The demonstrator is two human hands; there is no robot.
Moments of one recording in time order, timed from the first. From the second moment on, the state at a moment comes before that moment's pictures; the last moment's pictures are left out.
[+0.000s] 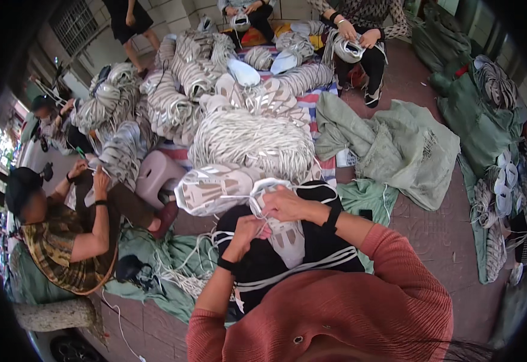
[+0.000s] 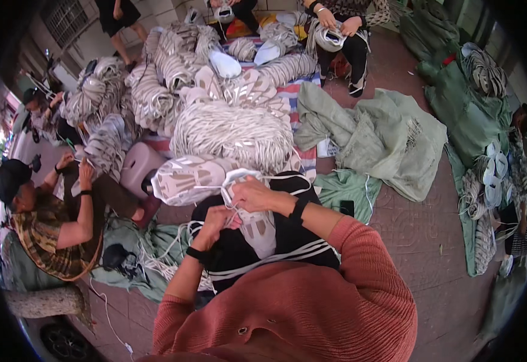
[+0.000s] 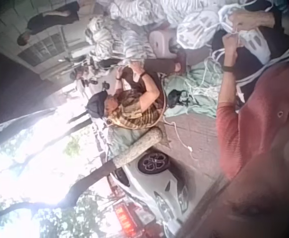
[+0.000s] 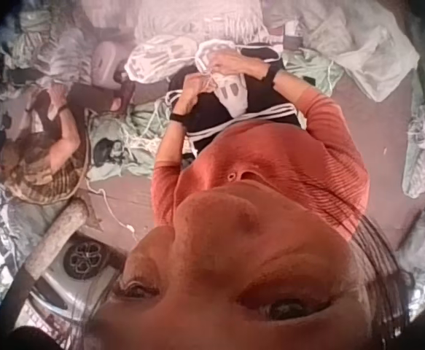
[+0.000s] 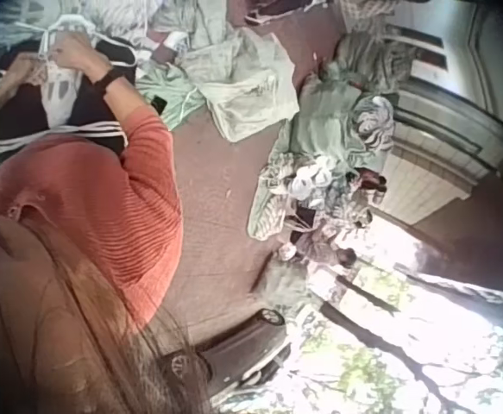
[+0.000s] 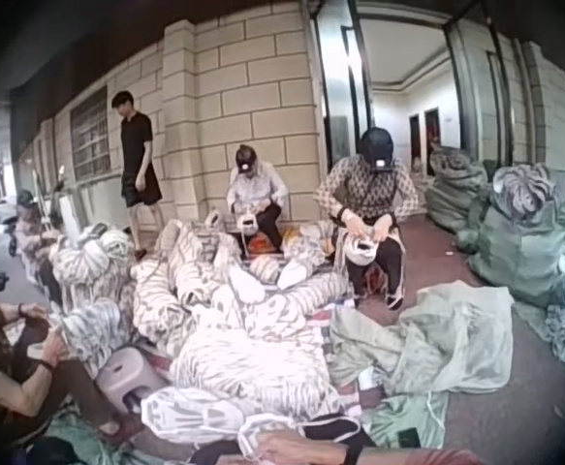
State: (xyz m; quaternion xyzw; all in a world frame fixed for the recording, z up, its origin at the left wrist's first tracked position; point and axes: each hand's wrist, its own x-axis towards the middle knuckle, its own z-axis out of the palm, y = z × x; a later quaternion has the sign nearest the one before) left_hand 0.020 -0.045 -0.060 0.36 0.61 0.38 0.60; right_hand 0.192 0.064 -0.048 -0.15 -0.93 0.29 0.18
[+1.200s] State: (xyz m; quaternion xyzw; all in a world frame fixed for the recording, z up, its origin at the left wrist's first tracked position) left_hand 0.038 -0.038 -0.036 0.70 0.54 0.38 0.28; right_hand 0.699 0.290 0.063 -0.19 -0.19 0.71 0.65
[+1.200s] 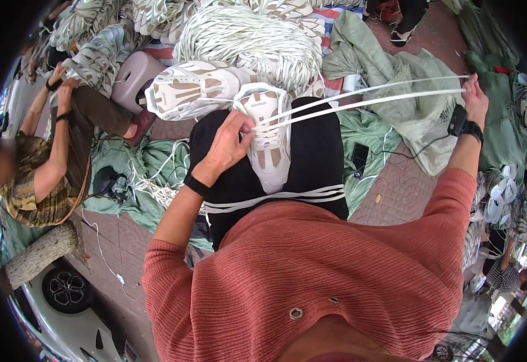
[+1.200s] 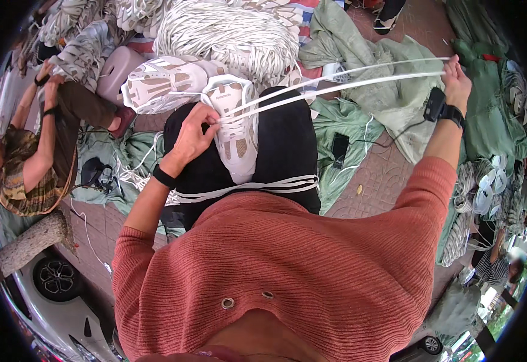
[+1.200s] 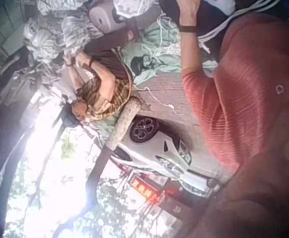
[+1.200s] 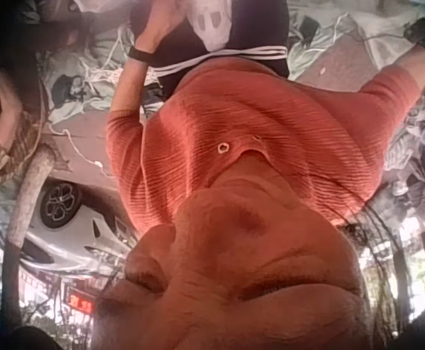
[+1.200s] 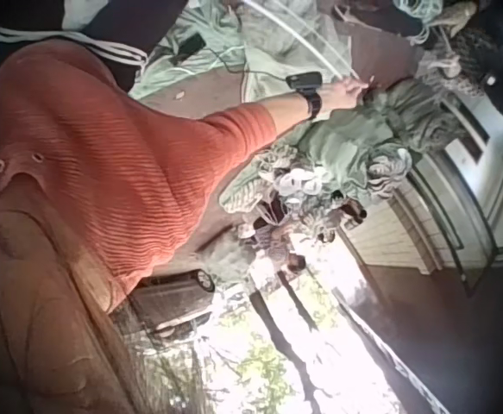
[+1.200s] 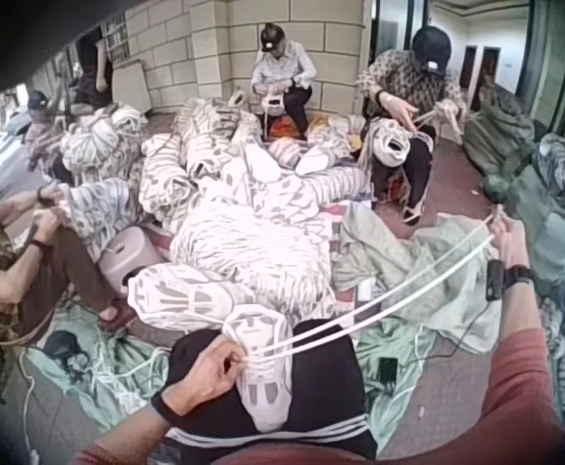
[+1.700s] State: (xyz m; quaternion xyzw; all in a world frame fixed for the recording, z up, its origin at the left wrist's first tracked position) left_hand 0.057 0.006 -0.046 0.77 0.51 0.33 0.20; right_hand 0.313 0.087 -0.029 -0.36 -0.60 0.71 0.09
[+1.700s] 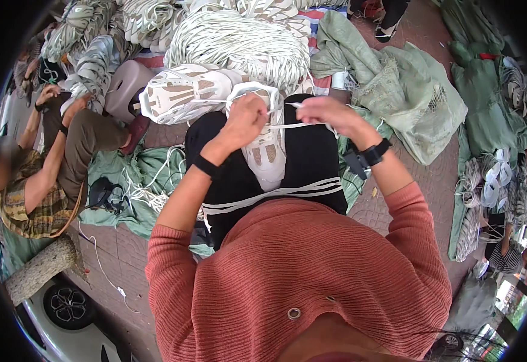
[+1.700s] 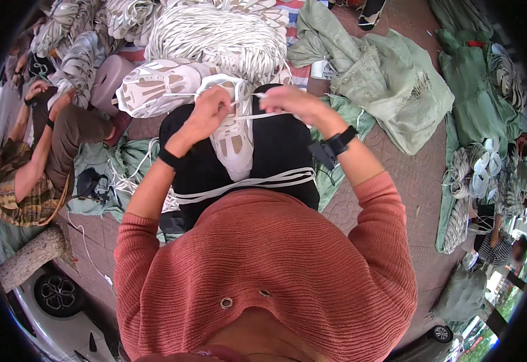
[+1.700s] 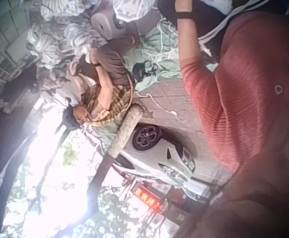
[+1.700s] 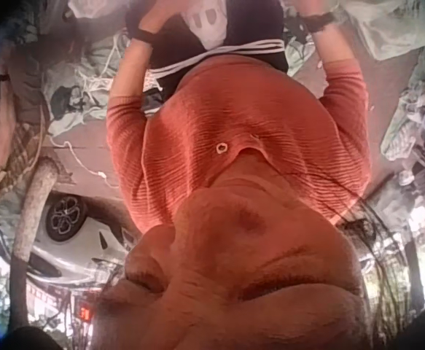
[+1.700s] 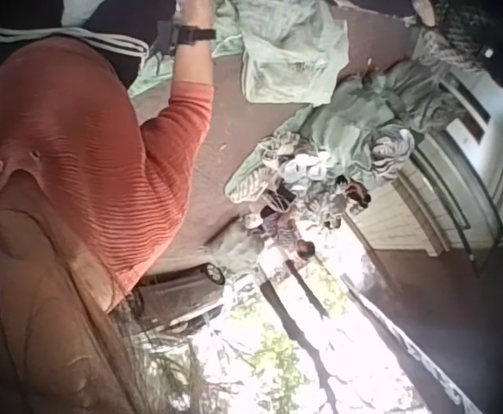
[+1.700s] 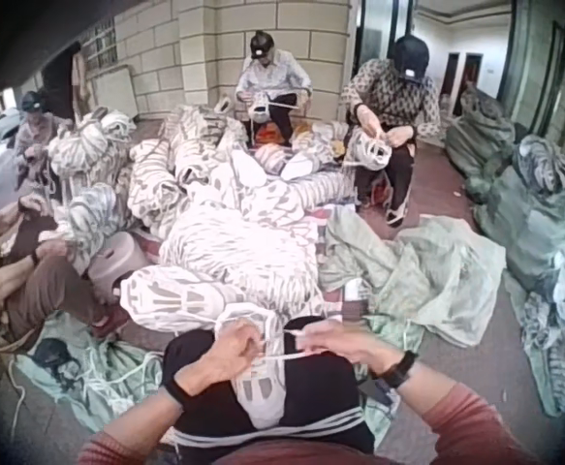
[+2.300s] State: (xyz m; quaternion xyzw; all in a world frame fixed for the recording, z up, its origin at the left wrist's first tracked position) left_hand -0.105 -0.125 0.036 0.51 0.86 -0.01 -0.05; right_hand 0.283 0.048 -0.061 -0.37 -0.85 0.37 0.11
